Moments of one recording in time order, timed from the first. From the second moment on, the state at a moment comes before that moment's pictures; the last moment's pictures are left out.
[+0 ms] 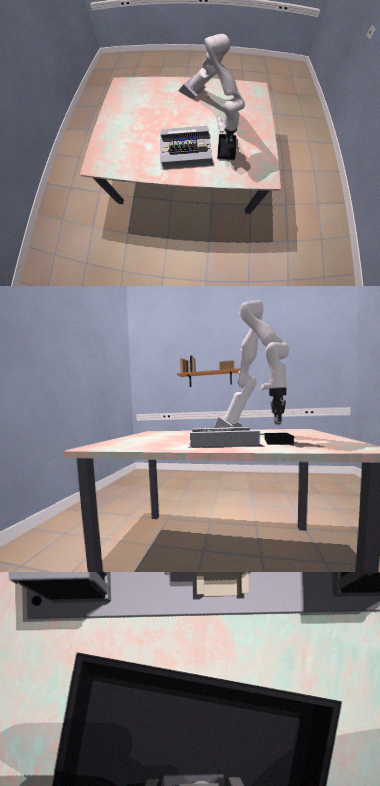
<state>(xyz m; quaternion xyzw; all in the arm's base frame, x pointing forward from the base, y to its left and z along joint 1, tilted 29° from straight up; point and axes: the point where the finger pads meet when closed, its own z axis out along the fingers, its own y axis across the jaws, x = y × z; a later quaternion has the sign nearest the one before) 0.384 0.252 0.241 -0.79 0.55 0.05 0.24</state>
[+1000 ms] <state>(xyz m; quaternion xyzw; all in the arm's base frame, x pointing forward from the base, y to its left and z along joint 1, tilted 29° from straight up) 0.396 0.279 0.189 -0.79 0.55 0.05 0.24</state>
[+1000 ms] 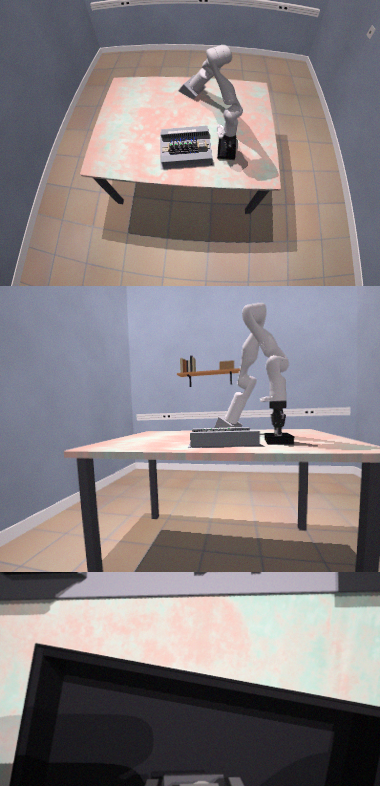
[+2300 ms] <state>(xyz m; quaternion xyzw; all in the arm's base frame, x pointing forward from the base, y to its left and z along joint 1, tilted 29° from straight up) 0.398 0.284 0.178 -0.79 0.55 0.05 0.24</state>
